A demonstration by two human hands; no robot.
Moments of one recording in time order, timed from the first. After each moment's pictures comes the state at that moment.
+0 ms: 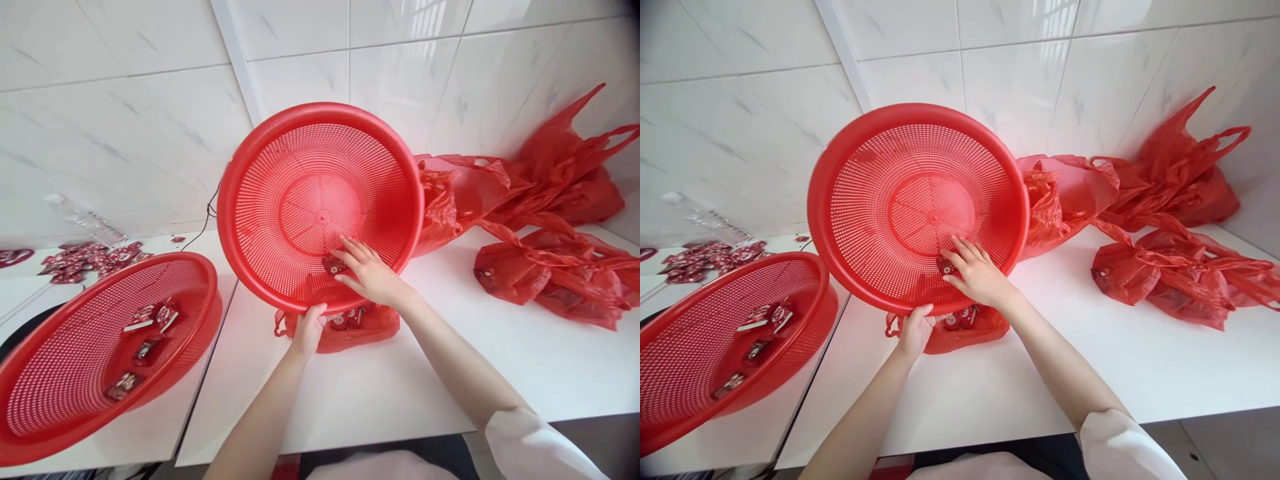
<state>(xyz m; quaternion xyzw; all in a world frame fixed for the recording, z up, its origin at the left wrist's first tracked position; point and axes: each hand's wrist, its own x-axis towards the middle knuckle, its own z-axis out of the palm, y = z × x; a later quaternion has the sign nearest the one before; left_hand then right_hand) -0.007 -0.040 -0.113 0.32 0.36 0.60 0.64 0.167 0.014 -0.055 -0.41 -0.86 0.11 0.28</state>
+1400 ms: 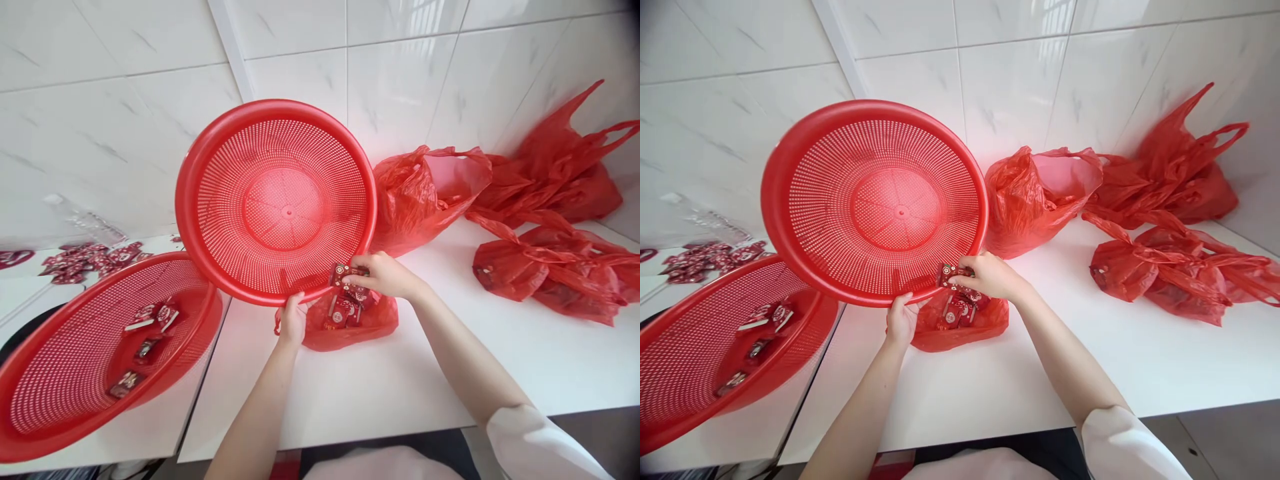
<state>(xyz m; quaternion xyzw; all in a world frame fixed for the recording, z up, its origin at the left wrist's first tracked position) -0.030 -0.022 -0.115 0.28 0.39 0.68 0.55 0.188 0.010 -0.030 -0.41 -0.85 0.21 0.25</state>
